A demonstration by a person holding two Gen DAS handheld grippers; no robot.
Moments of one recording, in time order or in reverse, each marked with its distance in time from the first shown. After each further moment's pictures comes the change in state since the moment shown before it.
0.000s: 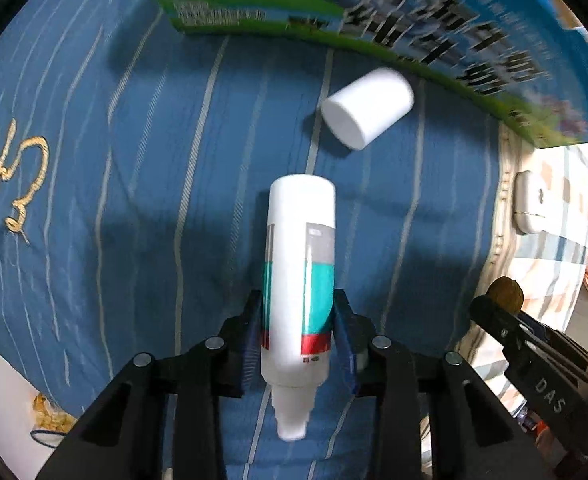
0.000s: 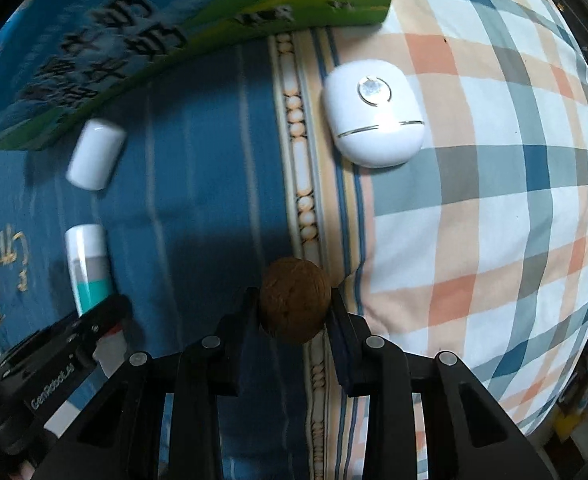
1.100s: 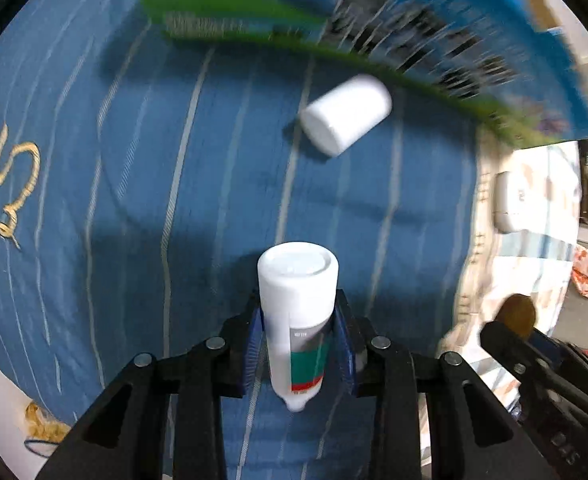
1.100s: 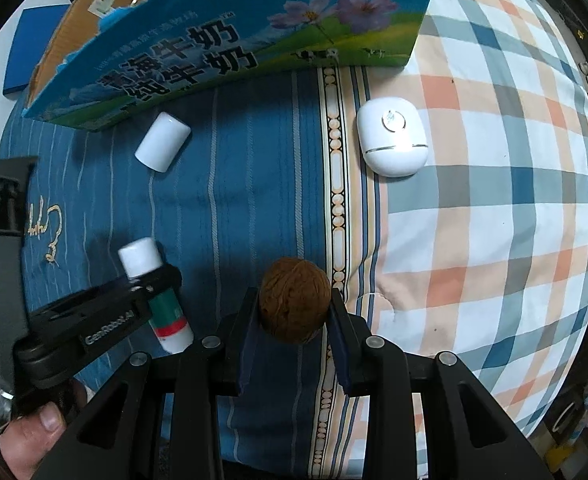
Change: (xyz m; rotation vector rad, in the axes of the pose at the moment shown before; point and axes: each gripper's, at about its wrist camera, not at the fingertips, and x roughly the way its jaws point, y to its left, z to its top) left arm -0.008 0.019 0.008 0.019 -0.020 -0.052; right arm -0.034 0.012 -0.013 -0.089 -0.054 0.043
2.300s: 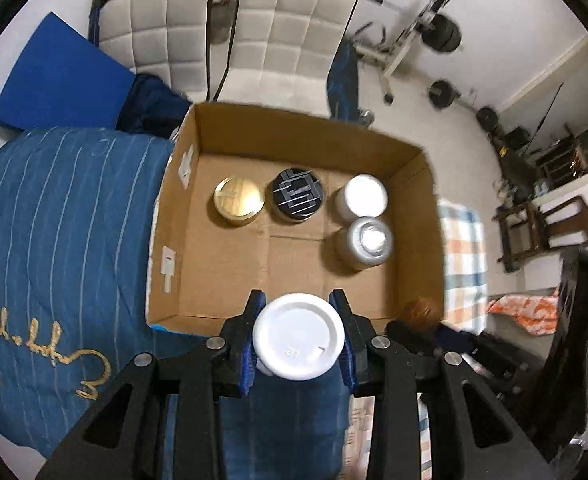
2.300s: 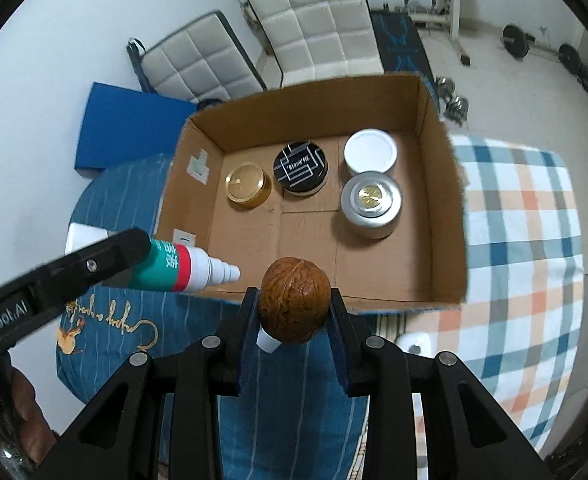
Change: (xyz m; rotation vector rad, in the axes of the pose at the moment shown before) left arm -0.211 -0.036 0.119 0.130 -0.357 -0.140; right arm -0.144 0.045 0.120 -0.086 -0.293 0.137
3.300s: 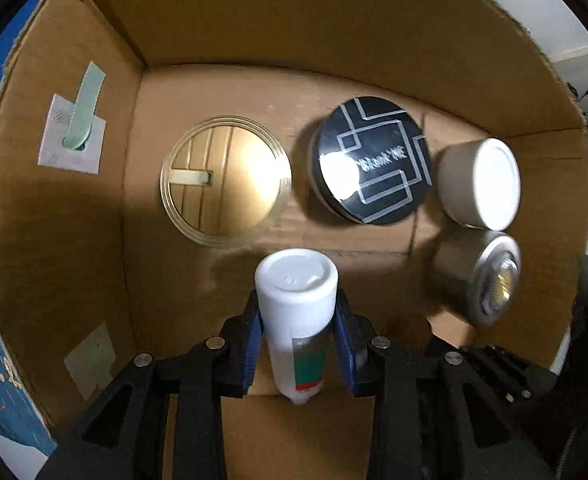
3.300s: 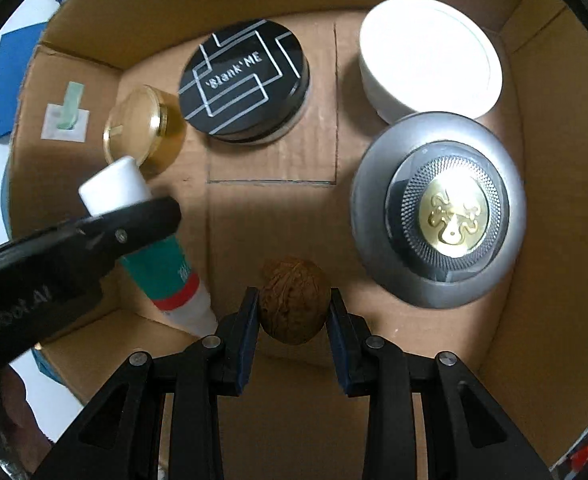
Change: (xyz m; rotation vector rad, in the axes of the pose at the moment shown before) left arm 0.195 0.038 0.054 -0.041 0.388 0.079; right arm 0.204 -0.027 0.050 0.027 0.391 -0.074
